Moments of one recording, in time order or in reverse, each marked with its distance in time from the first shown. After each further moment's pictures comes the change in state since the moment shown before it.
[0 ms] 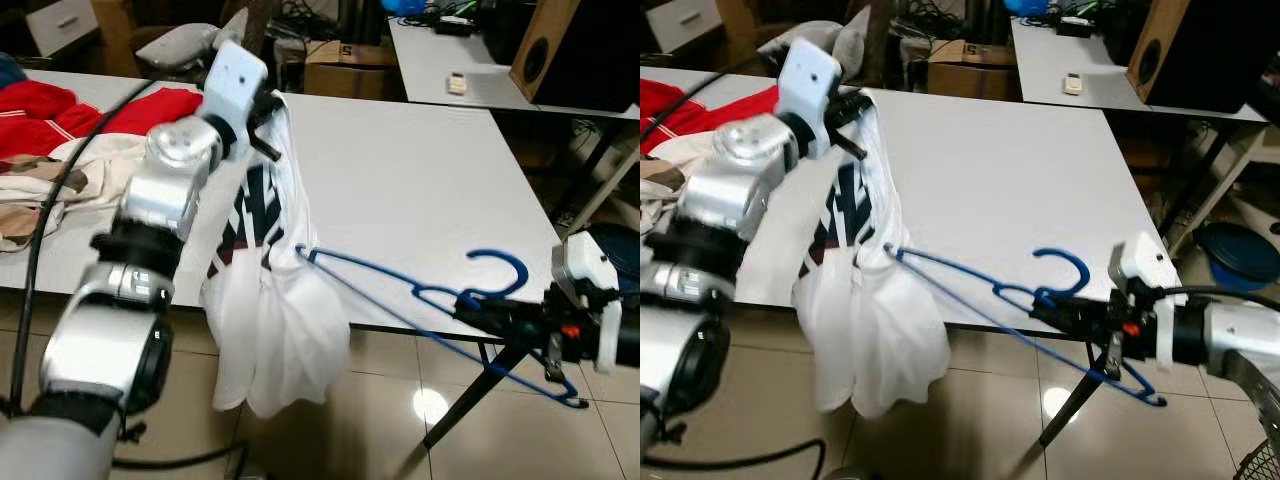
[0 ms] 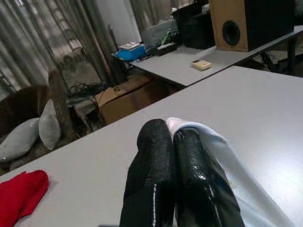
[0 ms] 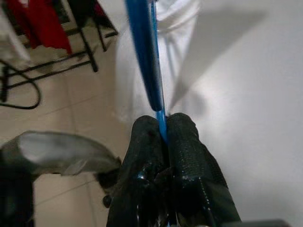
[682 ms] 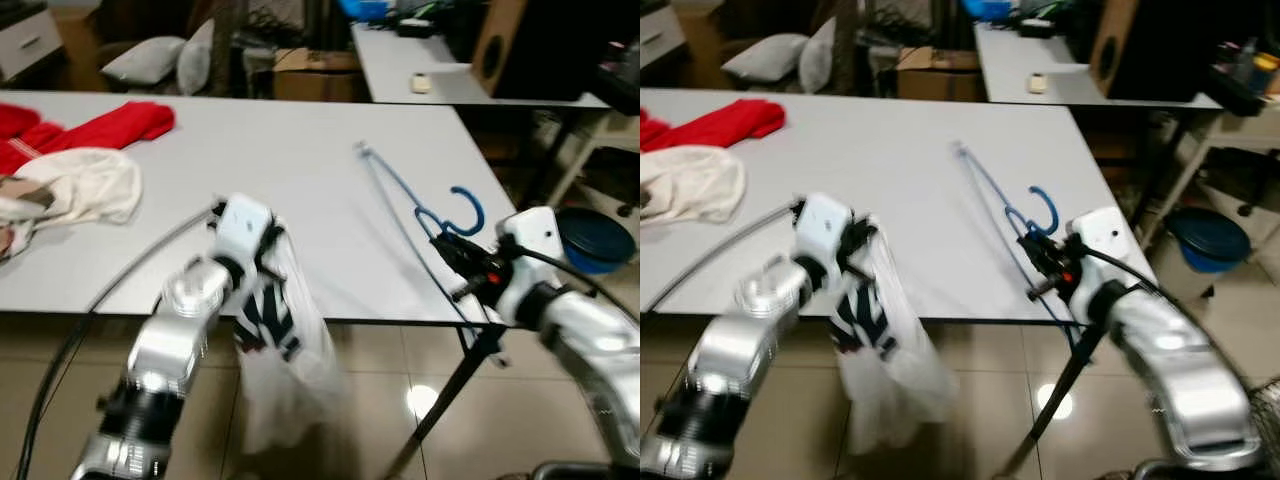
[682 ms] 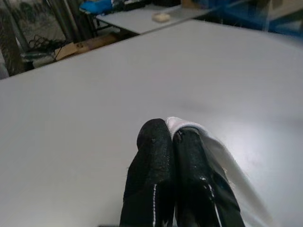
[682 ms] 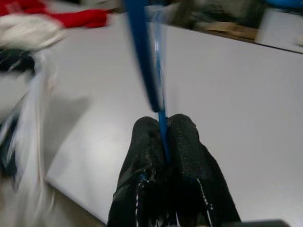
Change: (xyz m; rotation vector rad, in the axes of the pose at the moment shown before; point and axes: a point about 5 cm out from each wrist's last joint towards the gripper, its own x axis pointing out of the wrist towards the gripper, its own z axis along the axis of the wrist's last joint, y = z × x) left arm -0.072 -0.084 -0.091 -0.161 0.138 -0.032; right arm 0.053 -0.023 -0.002 0.012 -0.097 -0.525
